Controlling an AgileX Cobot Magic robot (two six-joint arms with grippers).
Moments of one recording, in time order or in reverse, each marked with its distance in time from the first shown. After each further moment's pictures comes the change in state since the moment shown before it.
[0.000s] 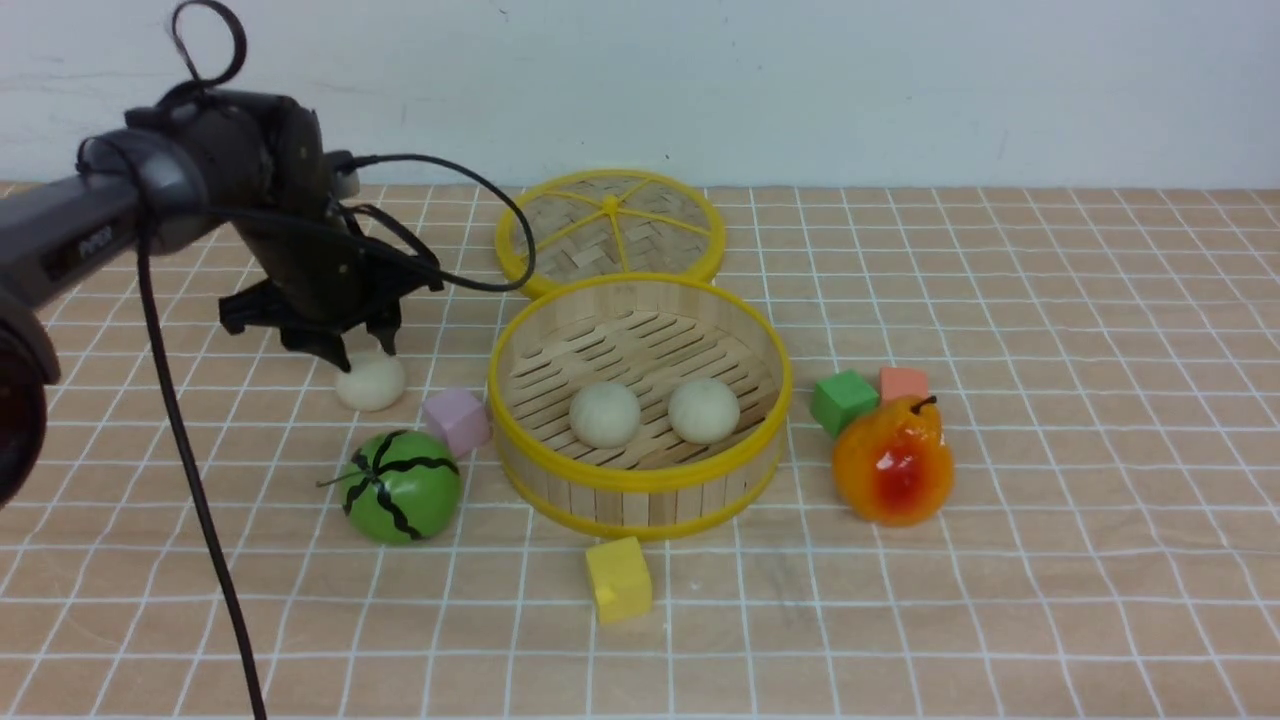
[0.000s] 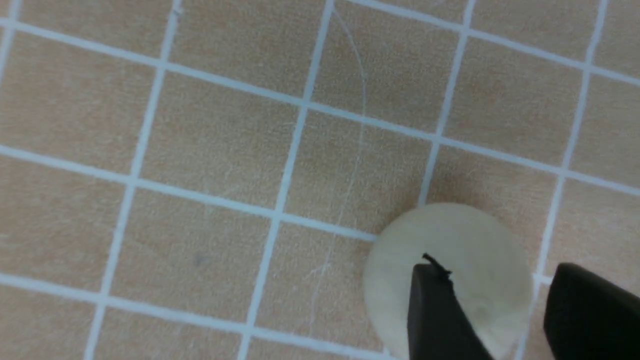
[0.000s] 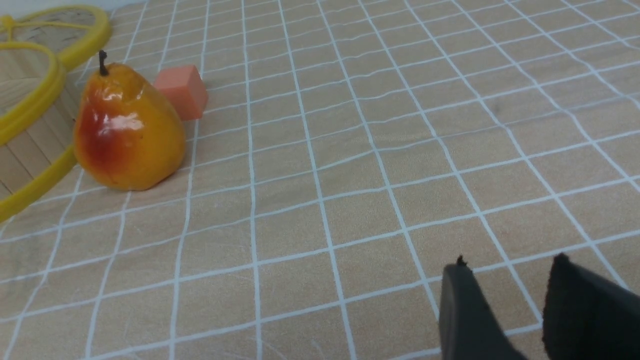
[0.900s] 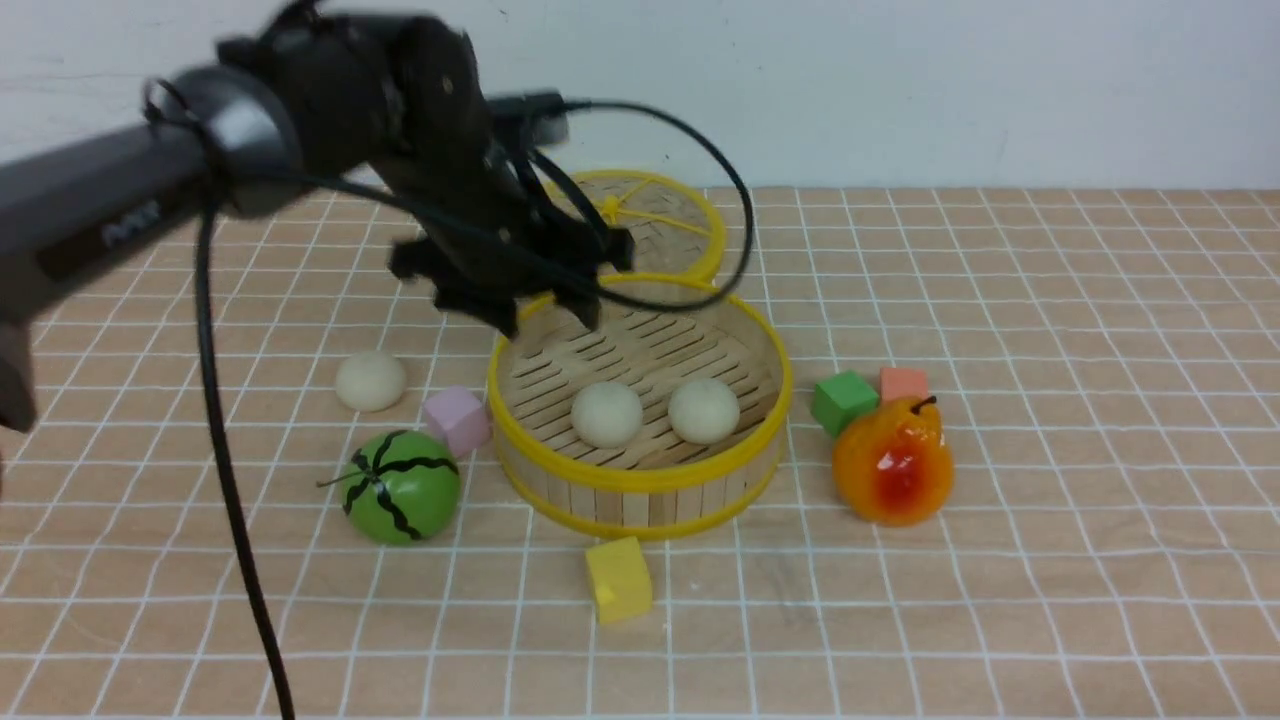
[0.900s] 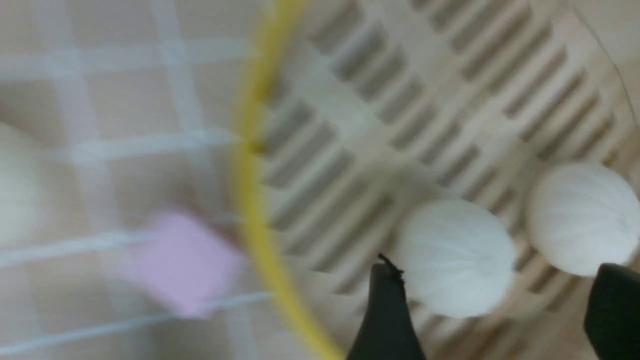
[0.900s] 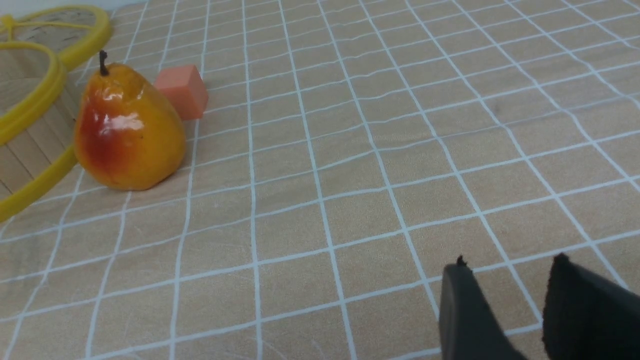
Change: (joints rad) right arm 0.000 0.000 0.000 0.000 0.000 0.000; left arm -0.249 -0.228 0.044 -0.085 0.080 0.174
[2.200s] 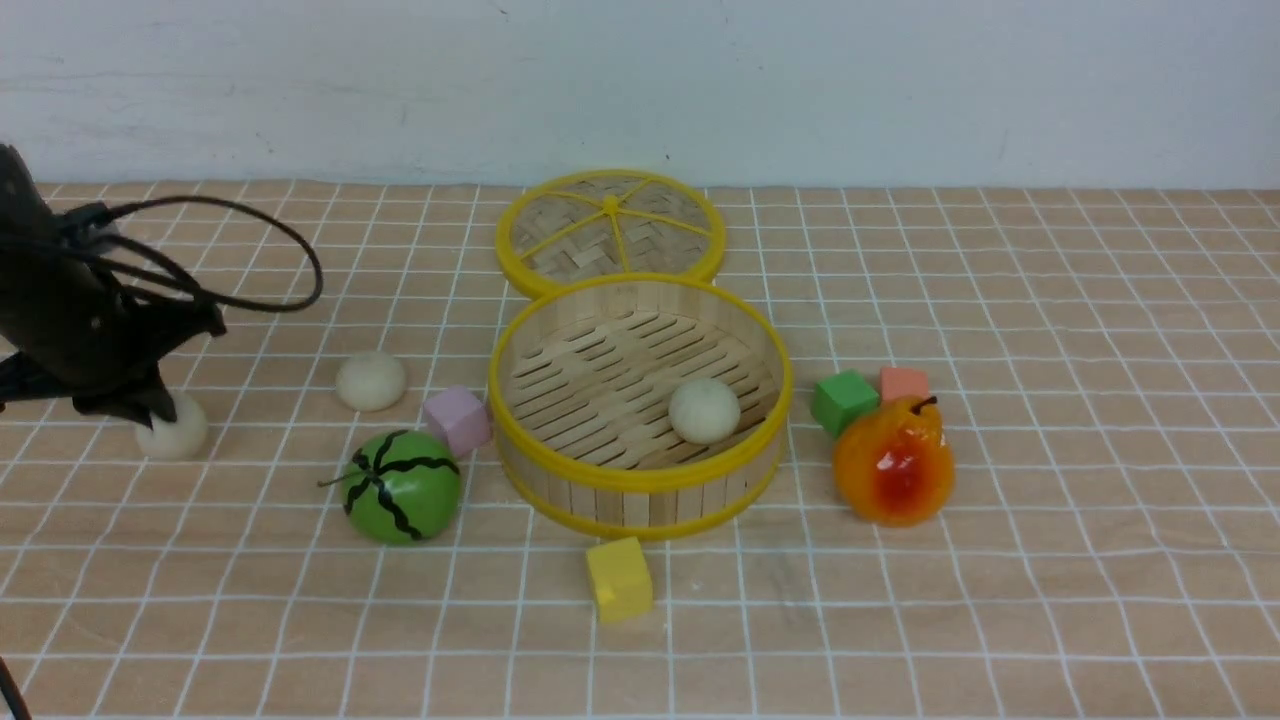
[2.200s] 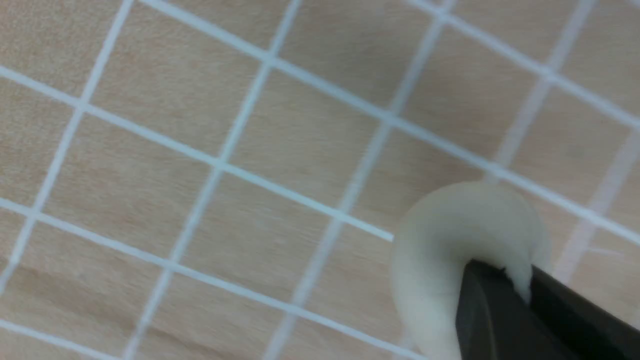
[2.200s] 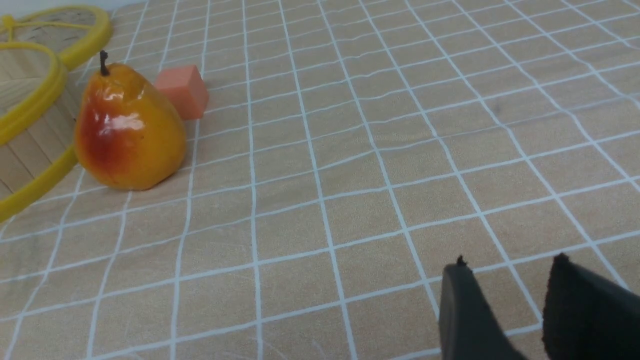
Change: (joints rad) right arm 0.000 0.000 0.000 0.000 0.000 0.000; left arm 0.531 -0.057 0.330 -0.078 -0.133 0.028
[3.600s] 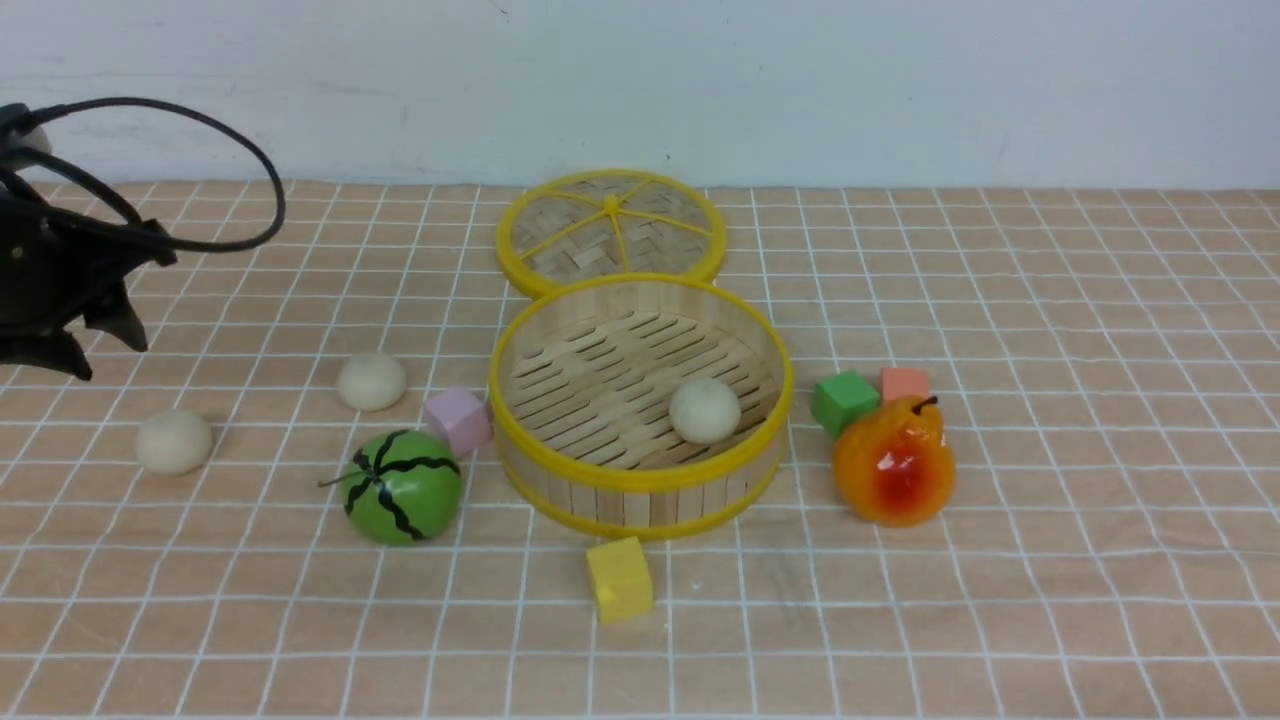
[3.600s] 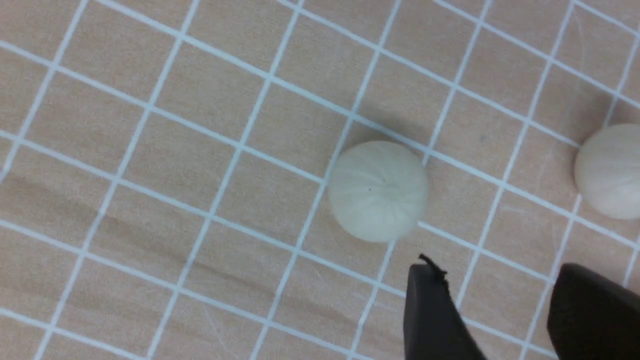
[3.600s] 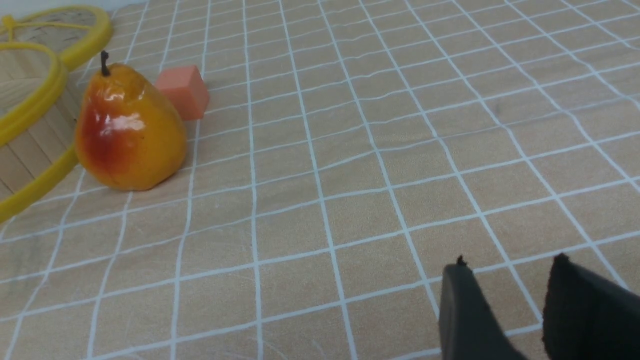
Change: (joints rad) right arm 0.000 0.000 0.000 0.000 0.000 0.000; left arm 0.009 -0.180 0.070 0.033 0.014 -0.018
